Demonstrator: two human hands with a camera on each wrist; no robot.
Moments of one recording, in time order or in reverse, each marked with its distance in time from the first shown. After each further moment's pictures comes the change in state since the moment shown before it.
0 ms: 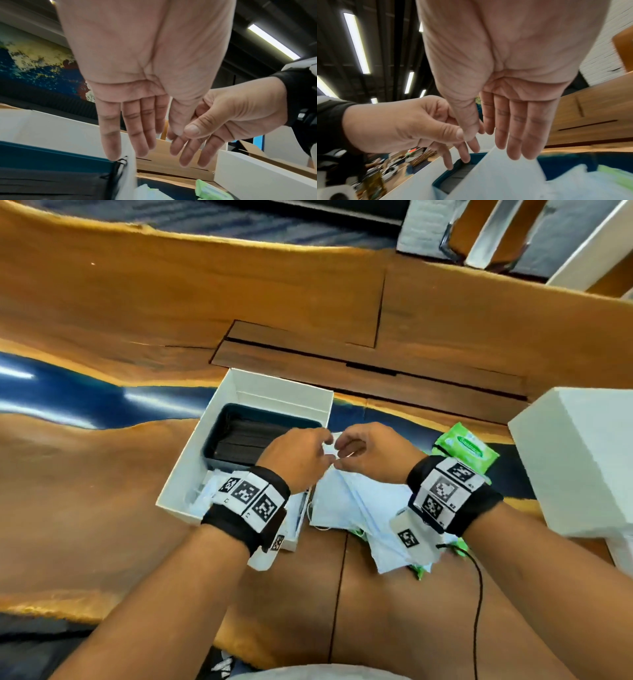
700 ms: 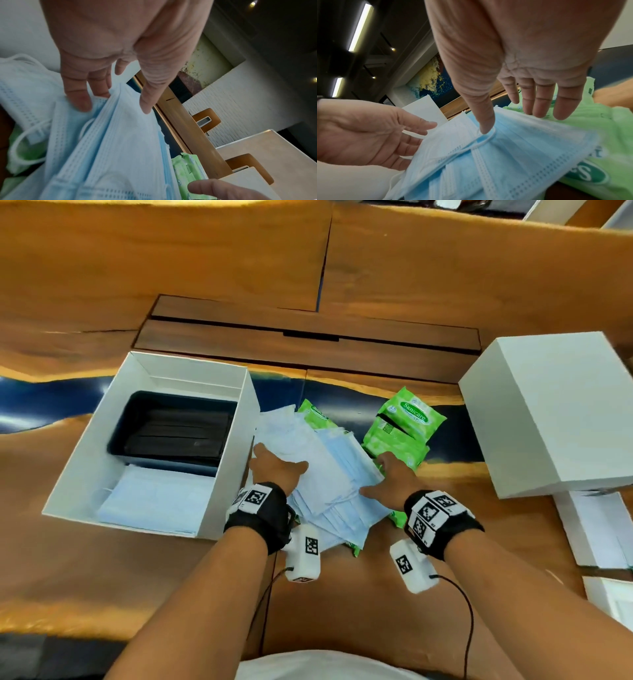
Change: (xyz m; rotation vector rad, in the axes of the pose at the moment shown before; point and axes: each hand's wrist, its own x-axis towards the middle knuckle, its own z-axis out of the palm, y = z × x) left_hand 0.060 0.058 0.147 -0.667 0.160 -0.739; right_hand -0.076 0.197 0.007 0.035 0.073 0.564
